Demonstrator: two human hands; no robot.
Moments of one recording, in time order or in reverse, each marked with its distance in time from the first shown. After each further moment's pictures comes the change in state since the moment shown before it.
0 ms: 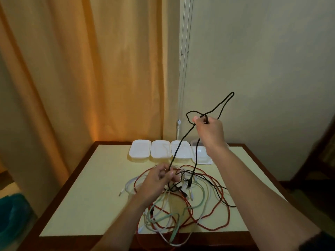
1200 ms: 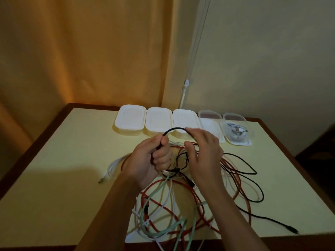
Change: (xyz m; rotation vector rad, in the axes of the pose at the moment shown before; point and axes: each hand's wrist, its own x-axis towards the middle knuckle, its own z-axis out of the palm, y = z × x) left_hand 0.069 -0.076 -0.015 -1.135 -0.167 -0.196; right_hand -0.037 0.176 0.060 -0.577 -0.102 -0.383
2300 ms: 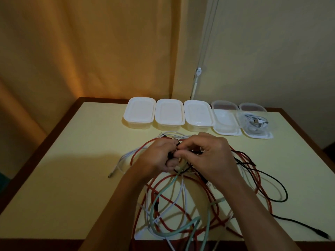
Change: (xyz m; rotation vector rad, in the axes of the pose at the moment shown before) left_hand 0.011 0.000 -0.012 0.727 0.184 -0.220; right_hand 0.008 -0.003 0.001 0.373 -0.206 -0.270
